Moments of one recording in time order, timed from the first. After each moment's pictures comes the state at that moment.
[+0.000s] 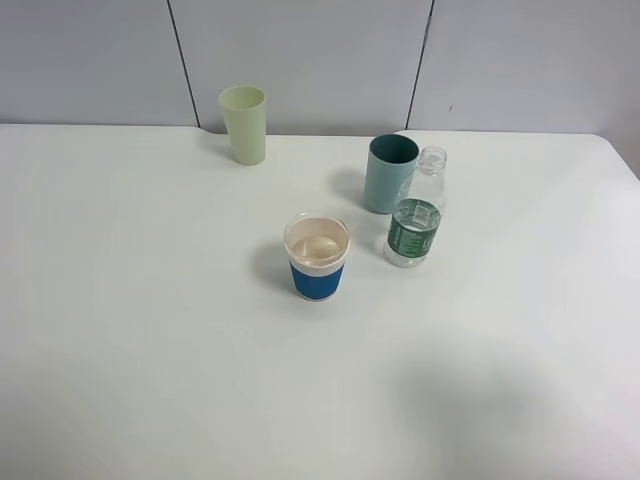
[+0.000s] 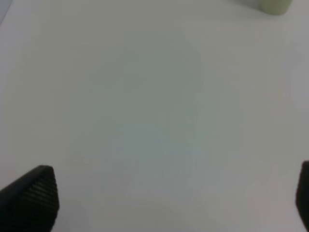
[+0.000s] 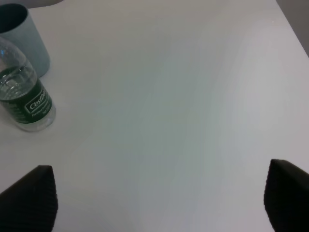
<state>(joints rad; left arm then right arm) 0.05 0.00 -0.50 -0.01 1.05 0.01 -0.13 0.00 -0.49 0.09 1.06 -0.05</state>
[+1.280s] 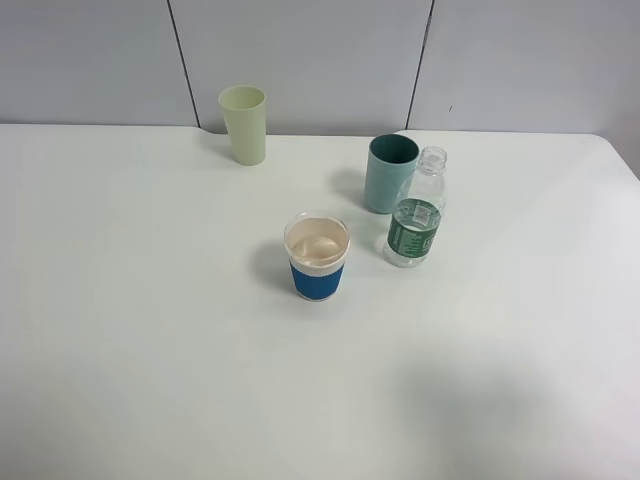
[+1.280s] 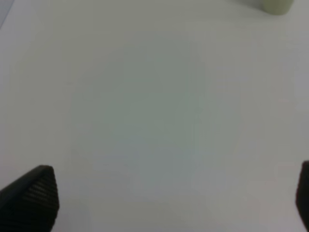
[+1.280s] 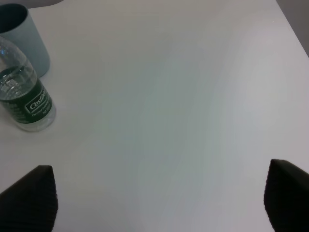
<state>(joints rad) 0.05 0.00 -0.50 -0.01 1.05 0.01 -0.13 0.00 -0.49 0.09 1.06 -0.05</state>
